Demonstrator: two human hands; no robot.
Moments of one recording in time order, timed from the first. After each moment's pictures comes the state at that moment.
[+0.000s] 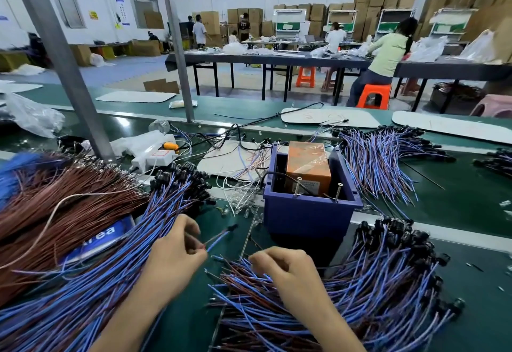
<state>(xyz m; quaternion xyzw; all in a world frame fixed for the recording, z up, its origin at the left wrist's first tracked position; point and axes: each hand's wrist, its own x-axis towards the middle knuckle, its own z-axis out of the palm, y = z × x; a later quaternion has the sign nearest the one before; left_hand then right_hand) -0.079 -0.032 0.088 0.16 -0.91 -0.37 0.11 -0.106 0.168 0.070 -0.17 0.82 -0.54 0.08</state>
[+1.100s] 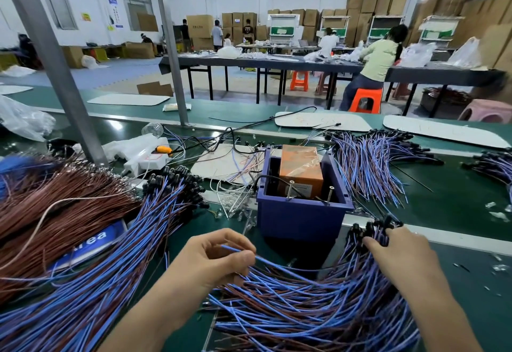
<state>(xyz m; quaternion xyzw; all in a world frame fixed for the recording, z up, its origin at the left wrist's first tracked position) -0.064 0.014 0.114 0.00 -0.67 -0.74 -0.06 -0.141 0.290 0.110 0.15 0.97 -0.19 -0.03</state>
